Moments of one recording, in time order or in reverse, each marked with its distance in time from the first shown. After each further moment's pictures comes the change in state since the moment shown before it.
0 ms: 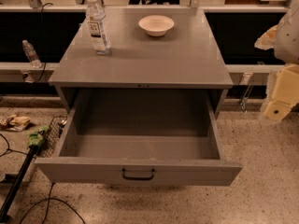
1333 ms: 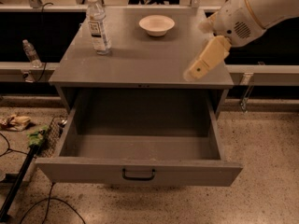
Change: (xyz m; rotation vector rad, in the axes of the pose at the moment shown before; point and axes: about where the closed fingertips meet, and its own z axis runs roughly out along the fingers) arm -0.129 -0.071 0.047 -0.066 -0.505 0.104
